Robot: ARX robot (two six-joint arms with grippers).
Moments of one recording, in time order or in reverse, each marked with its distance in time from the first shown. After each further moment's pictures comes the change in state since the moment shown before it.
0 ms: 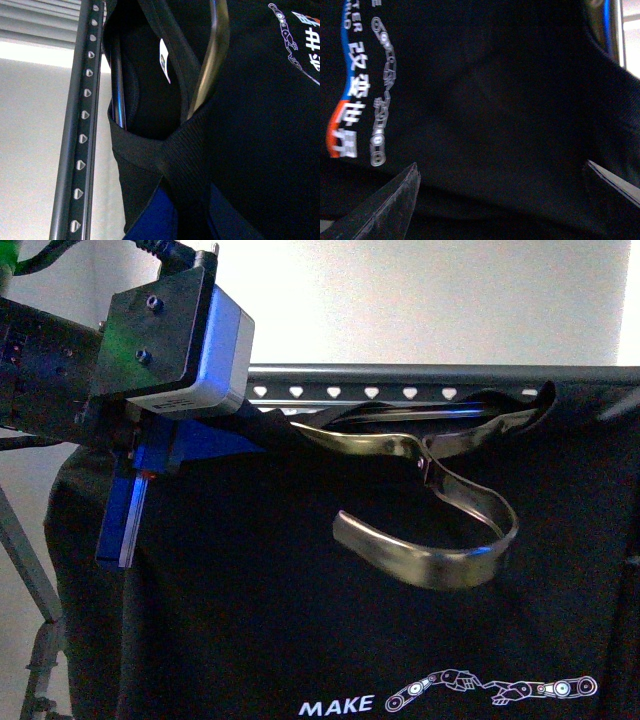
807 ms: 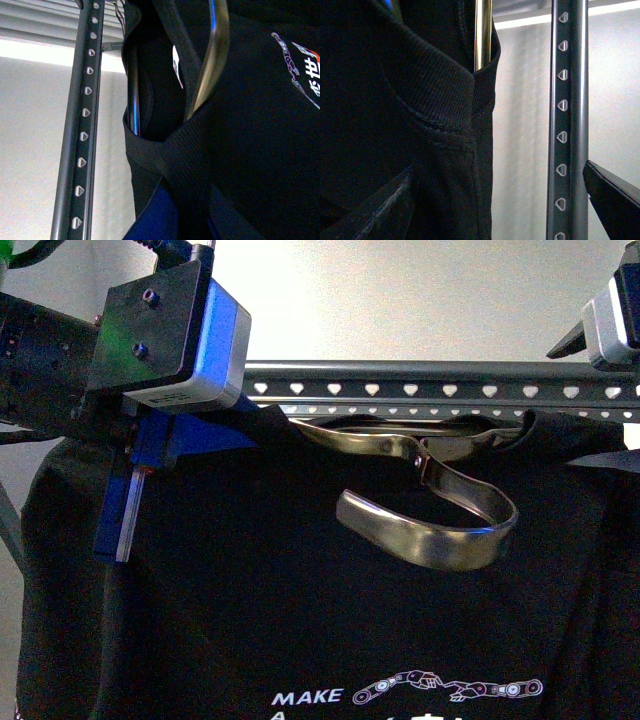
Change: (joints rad) left arm 0.000 0.000 0.000 0.000 -0.002 0.000; right arm 0.055 0.223 0.337 -0.056 0.140 0.096
